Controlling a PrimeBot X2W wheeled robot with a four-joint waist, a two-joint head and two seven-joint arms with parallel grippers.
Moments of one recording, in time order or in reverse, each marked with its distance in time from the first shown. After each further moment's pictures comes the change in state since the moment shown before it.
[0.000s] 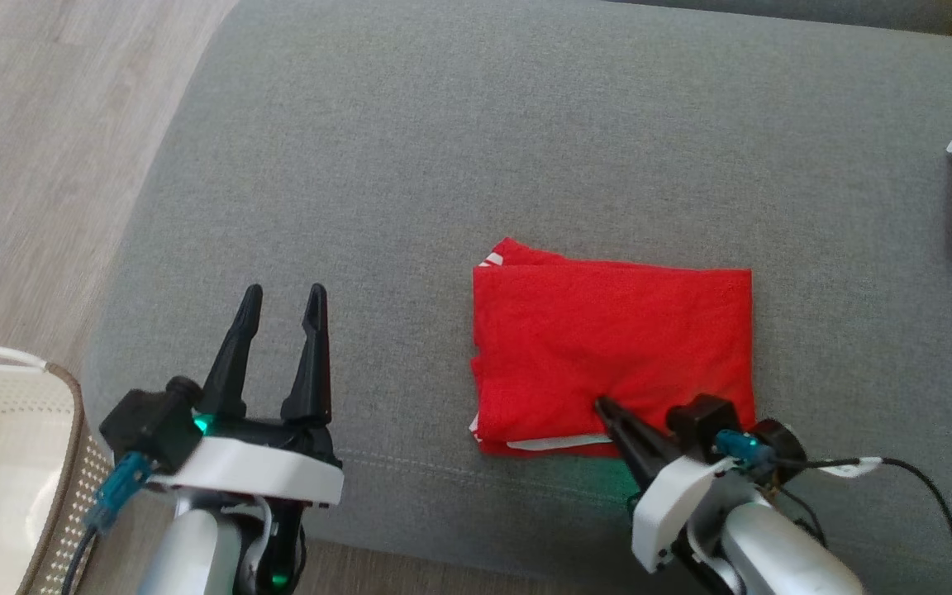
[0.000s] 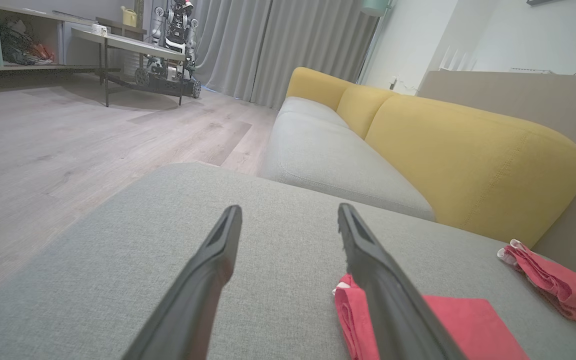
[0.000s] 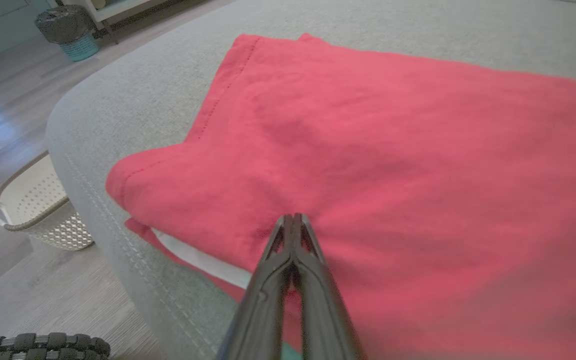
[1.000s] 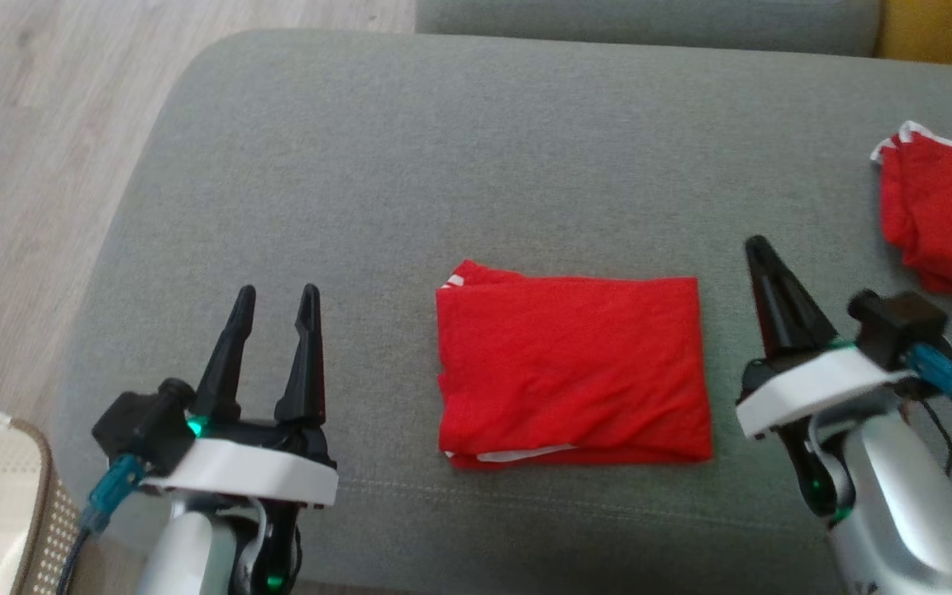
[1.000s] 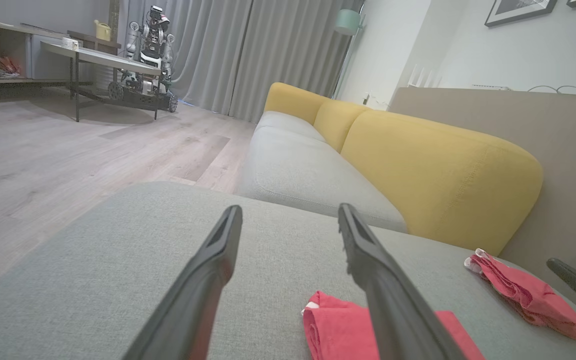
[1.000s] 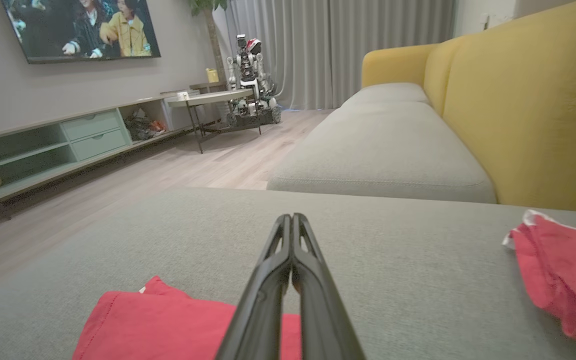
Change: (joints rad) left arm 0.001 0.000 0.011 -0.002 -0.008 0.000 0.000; right arm 0.006 -0.012 -0.372 -0.276 0.022 0.000 -0.002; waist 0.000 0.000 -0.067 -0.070
